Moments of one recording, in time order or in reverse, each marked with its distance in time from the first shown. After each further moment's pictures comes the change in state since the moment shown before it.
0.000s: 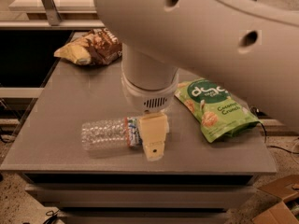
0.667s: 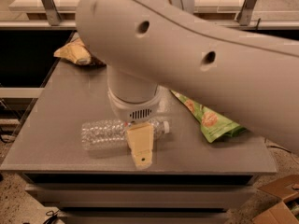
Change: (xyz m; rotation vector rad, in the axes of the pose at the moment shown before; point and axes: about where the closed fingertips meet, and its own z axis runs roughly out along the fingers) arm -0.025 0.007 0.028 -0.038 -0.018 -0.048
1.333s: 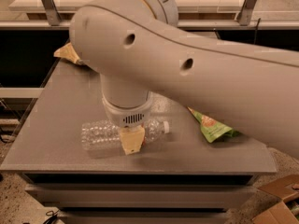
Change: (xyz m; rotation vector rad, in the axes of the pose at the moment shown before) arm -0.011 0.000 0.021 -0.035 -0.007 -0.025
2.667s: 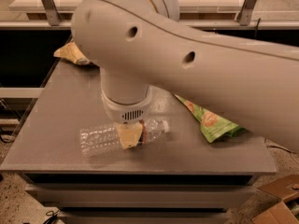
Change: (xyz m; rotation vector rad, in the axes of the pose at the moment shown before) arm -0.003 -0.006 -0.003 0.007 -0.025 -0.002
